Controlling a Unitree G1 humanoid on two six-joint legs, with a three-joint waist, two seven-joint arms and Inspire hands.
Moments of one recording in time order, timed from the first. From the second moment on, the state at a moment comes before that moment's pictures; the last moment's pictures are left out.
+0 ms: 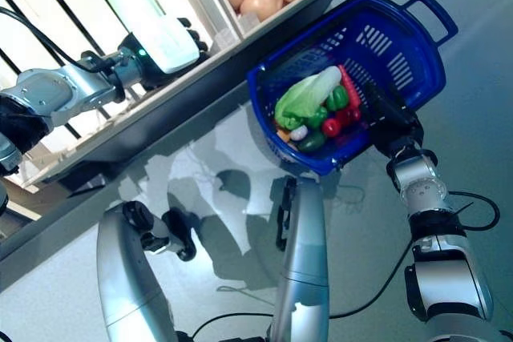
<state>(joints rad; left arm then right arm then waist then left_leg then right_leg) -1.52 0.92 -1.34 0.76 0.71 -0.26 0.26 -0.69 -0.73 0.09 0.75 1.50 0.07 0.02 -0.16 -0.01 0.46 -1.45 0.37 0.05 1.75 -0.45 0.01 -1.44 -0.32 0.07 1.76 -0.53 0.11</state>
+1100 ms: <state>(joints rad) -1.46 0.93 -1.25 0.96 0.70 -0.21 0.15 -0.56 -0.63 0.09 0.50 1.46 0.07 -0.06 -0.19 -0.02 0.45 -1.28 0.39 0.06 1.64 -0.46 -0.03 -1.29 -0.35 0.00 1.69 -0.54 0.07</state>
